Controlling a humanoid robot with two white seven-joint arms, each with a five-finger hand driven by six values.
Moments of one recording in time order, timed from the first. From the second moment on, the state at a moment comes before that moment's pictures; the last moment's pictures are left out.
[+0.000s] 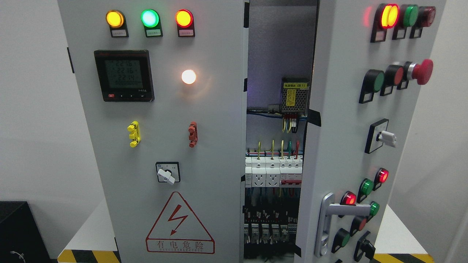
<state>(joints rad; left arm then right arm) 0.00 -0.11 -0.11 0.06 0.11 -0.07 -0.10 0.06 0.12 0.00 -0.09 0.00 0.06 0.06</state>
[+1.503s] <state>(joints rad) 0.27 0.31 0.01 -0.39 0.70 -0.06 -0.77 0.06 0.12 0.00 -0.09 0.00 0.06 0.06</state>
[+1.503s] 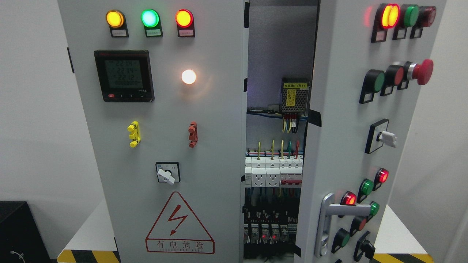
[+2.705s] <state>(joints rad) -0.78 1.31 -0.20 -1.17 1.42 0.42 -1.22 0.06 0.12 0.00 -0.09 0.00 0.06 0.06</state>
